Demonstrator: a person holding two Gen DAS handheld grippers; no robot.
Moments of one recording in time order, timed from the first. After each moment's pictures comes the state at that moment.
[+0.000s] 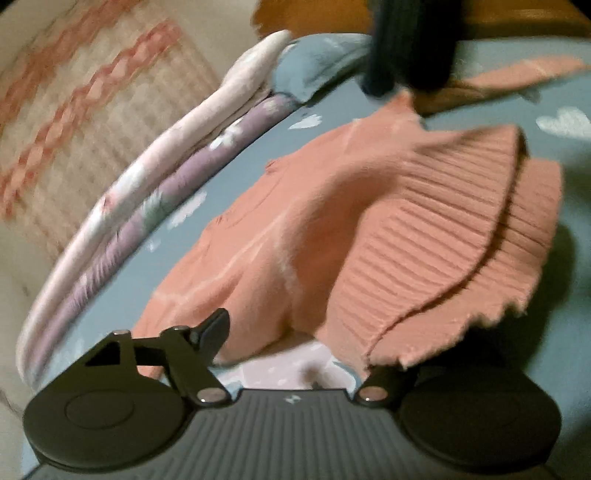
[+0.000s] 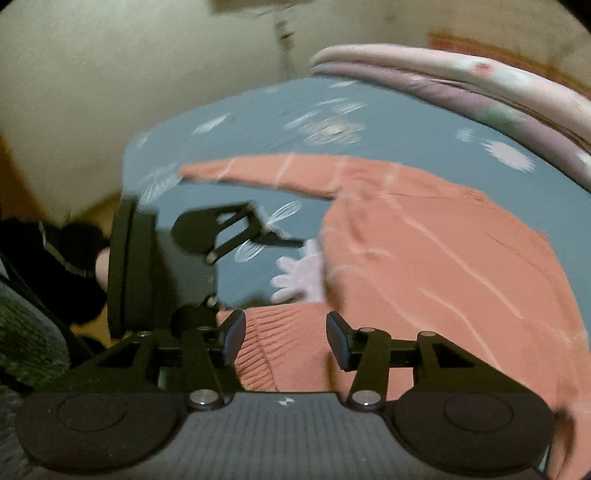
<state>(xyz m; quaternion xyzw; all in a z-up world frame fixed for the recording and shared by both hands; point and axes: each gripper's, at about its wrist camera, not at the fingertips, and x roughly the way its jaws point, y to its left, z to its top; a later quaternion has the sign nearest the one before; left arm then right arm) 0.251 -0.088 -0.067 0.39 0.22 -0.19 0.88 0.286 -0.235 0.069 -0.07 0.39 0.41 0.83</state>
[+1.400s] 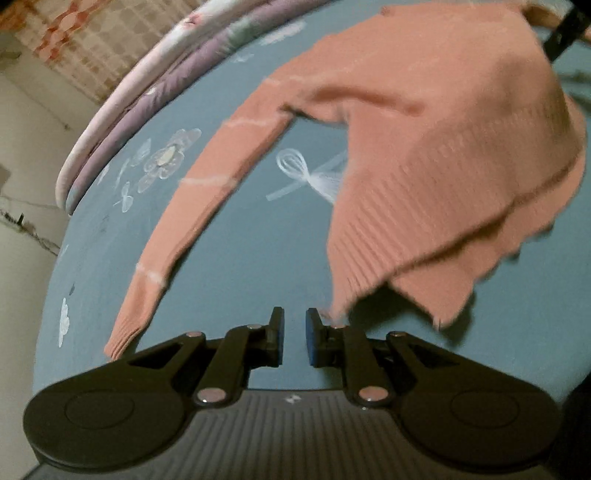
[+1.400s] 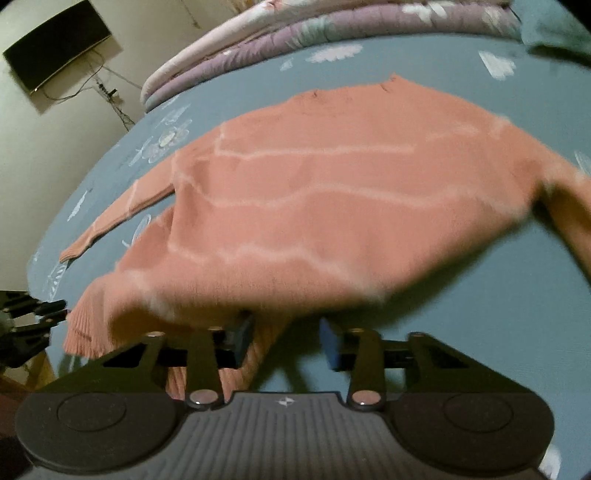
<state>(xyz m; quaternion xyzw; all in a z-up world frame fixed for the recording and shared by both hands) 0.210 0.070 -0.040 0.27 0.43 -0.02 0.86 0.330 -0.280 -0.040 0.10 0.46 0.22 0.85</state>
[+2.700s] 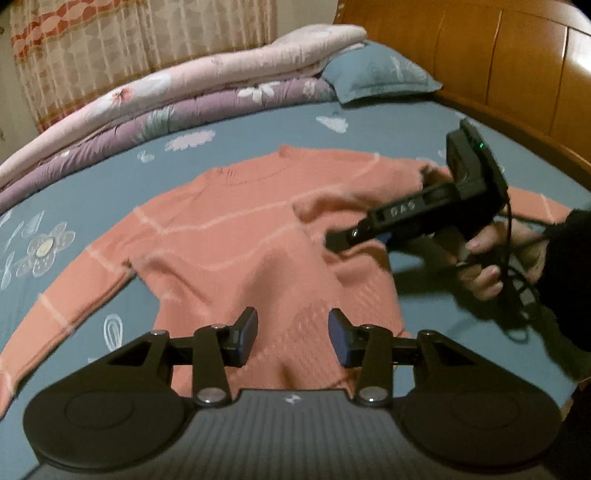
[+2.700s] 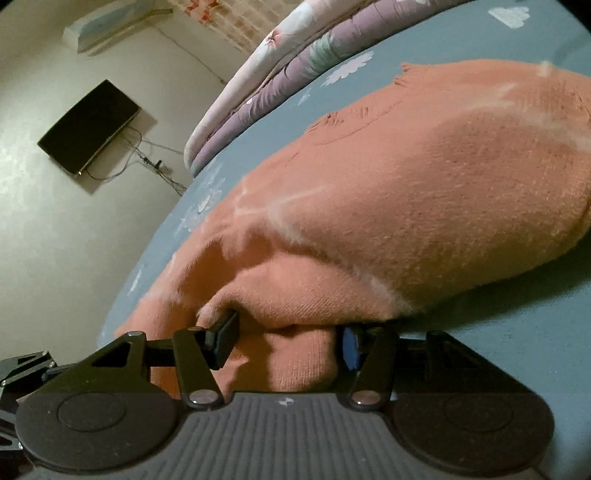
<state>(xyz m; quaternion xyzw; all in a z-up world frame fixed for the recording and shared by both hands) 0.242 -0.049 -0.014 0.12 0.36 -0.17 0.91 0.372 -0.306 -0.107 0.28 0.40 0.30 0.82</state>
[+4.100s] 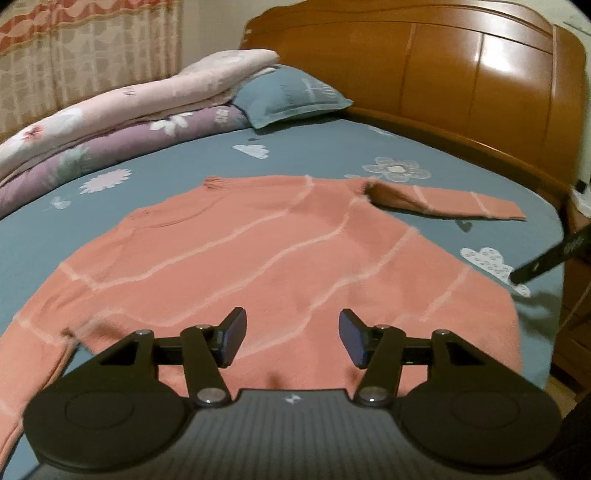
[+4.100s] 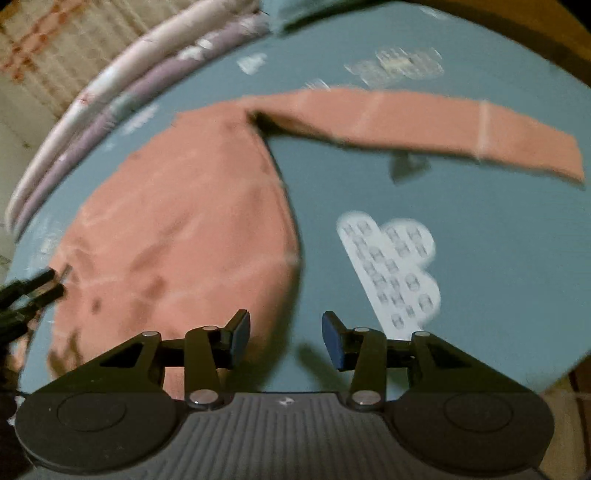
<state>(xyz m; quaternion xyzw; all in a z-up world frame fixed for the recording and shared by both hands) 0.295 -0.022 -0.020 0.12 0.31 -0.36 0.87 0.136 -0.358 -0.028 0.28 0.46 -0.09 0.84</state>
